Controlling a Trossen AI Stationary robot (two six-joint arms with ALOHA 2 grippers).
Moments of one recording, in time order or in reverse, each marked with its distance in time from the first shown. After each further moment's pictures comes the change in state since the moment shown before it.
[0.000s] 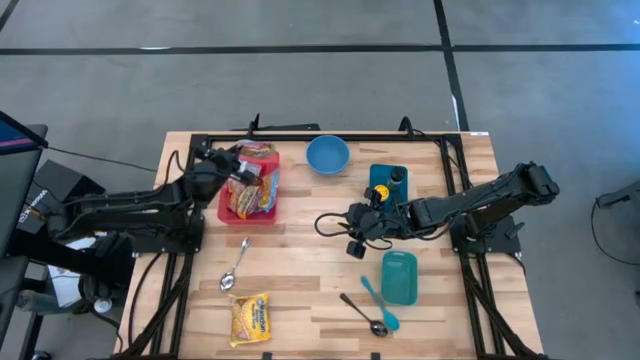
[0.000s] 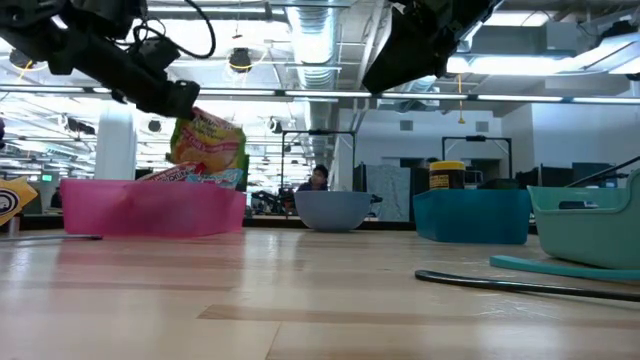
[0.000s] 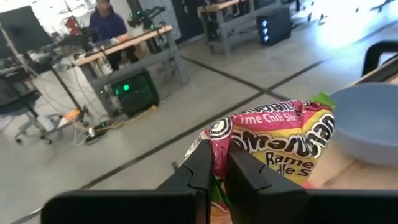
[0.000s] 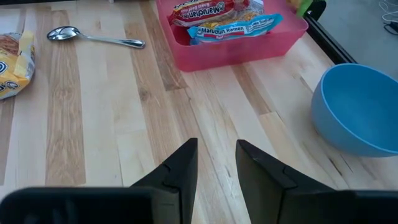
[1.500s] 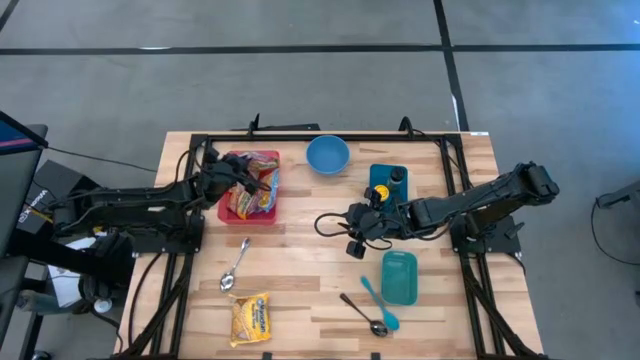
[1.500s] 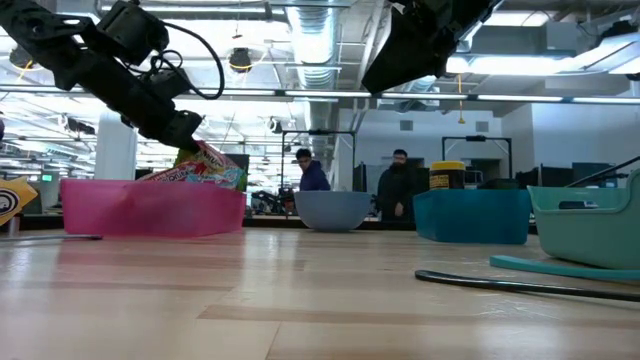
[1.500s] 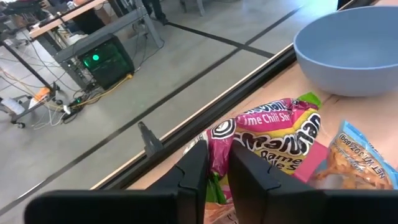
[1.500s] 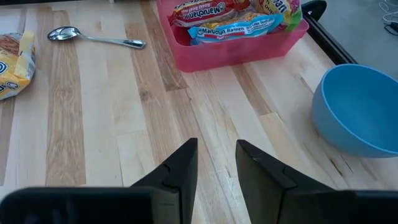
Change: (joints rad) left arm 0.023 0.145 0.000 -0.095 0.129 -0.076; right arm 0.000 0.002 0.000 0.003 -0.001 -0.002
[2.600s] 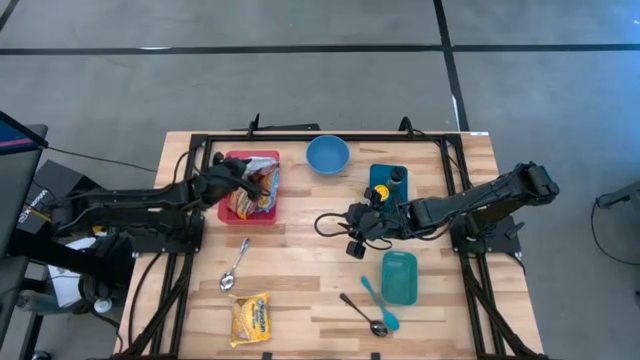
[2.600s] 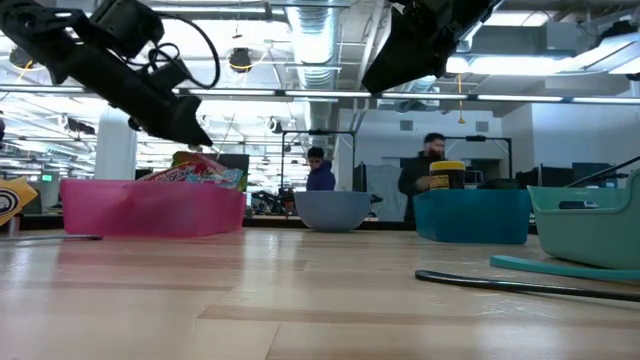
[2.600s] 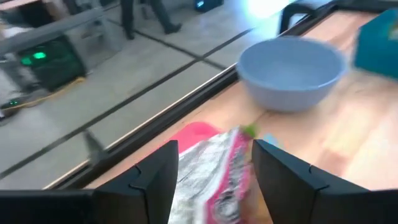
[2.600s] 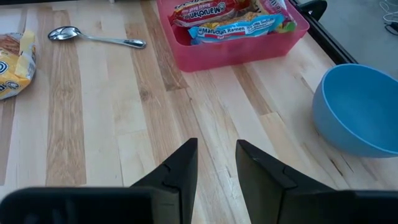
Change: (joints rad) left arm -0.051 -0.047 -0.001 -0.007 0.139 -0.099; right arm 0.000 0.000 0.000 -0.001 -0.002 0.000
